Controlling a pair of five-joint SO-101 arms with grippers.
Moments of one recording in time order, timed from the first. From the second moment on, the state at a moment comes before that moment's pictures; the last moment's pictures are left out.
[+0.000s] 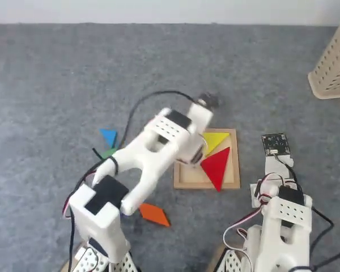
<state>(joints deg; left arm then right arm) 30.2 15.4 16.7 69.0 2.9 14.2 -51.5 81.1 51.0 21.2</state>
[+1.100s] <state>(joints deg) 34.4 13.1 18.2 59.2 -0.8 14.2 -51.5 81.3 51.0 21.2</state>
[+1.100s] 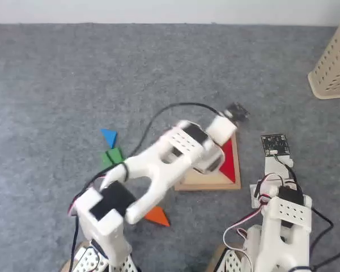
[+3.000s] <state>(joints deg) -11.2 -18.4 56.8 72.0 -52.6 14.2 -51.5 81.3 51.0 21.2</state>
